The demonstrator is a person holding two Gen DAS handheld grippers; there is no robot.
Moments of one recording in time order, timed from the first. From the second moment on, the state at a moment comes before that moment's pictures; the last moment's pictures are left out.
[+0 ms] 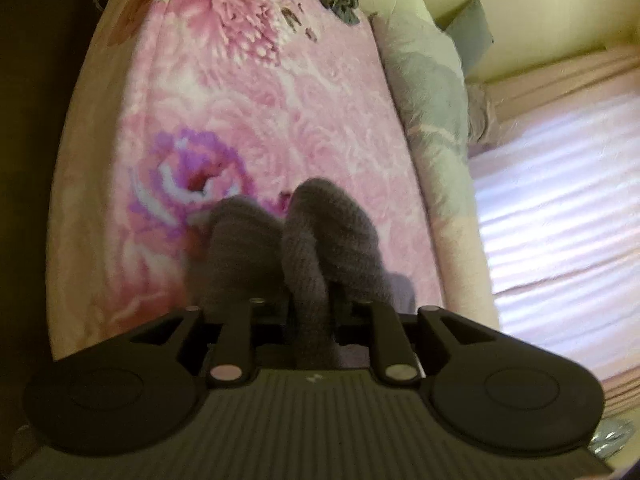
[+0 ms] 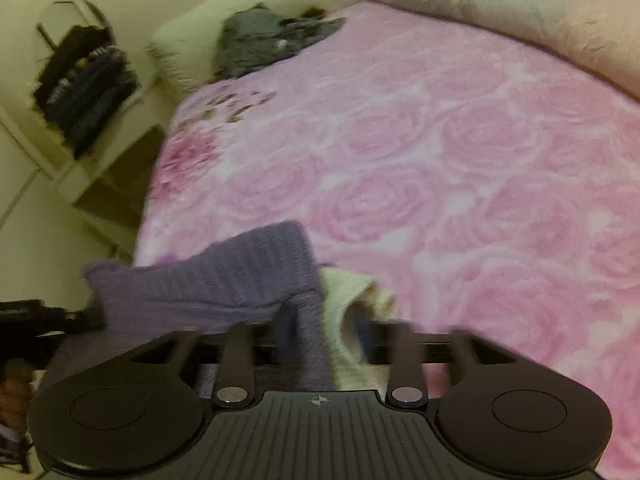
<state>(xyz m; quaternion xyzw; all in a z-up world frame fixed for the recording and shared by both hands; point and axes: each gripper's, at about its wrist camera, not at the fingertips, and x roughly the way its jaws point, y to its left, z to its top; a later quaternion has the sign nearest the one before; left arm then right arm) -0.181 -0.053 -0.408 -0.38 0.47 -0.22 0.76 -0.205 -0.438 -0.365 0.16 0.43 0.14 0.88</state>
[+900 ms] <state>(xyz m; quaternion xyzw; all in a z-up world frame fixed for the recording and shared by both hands) -0.171 -0.025 -0.427 -0.44 0.46 -0.18 0.75 -0.172 -0.418 -0.388 0.17 0.40 0.11 0.90</state>
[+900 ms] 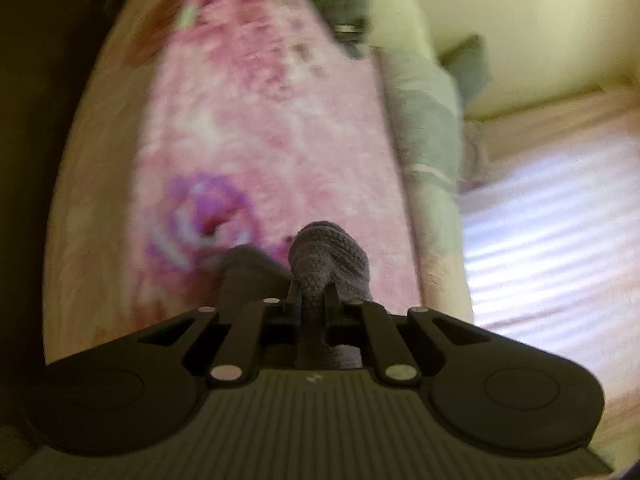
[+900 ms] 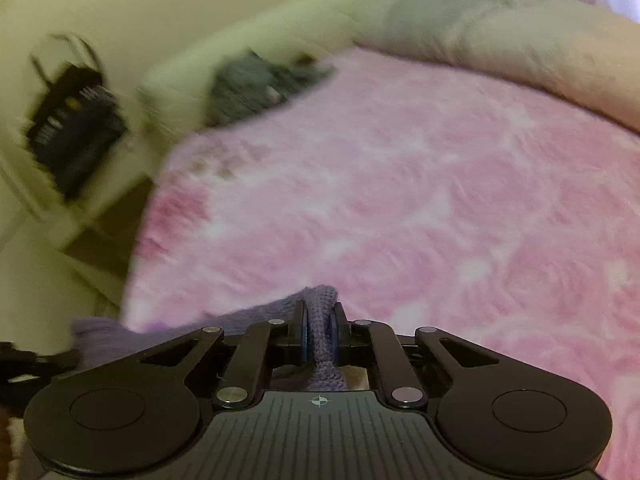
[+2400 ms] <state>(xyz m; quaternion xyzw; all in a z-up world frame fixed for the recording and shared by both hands) -0.270 -0.148 -0.317 -0.10 0.50 -0.18 0.84 -0.301 -0.378 -0.317 0.12 0.44 0.12 0.88</state>
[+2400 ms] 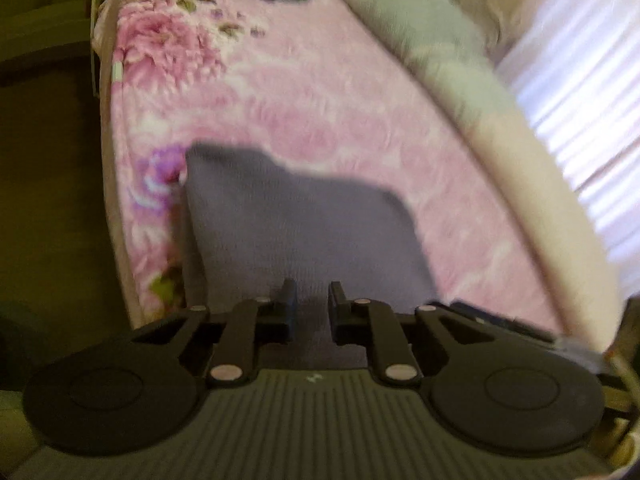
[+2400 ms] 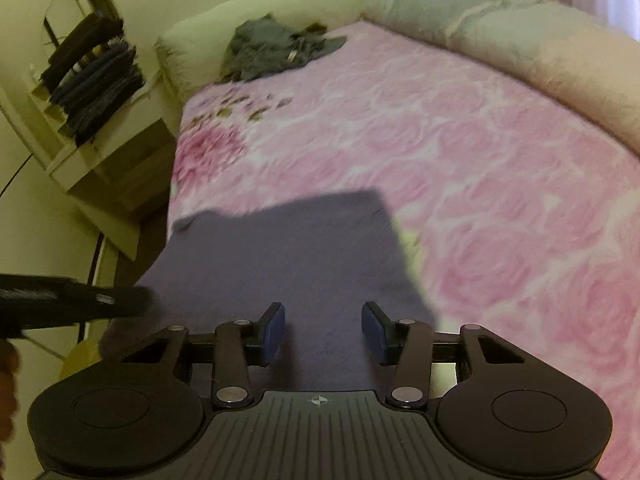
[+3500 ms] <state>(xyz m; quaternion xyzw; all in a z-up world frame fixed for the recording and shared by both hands) -0.293 -0.146 -0.357 -0.05 0.53 -0.13 0.84 -0.310 -0.309 -0.350 -0.03 0.45 0.15 0.88</state>
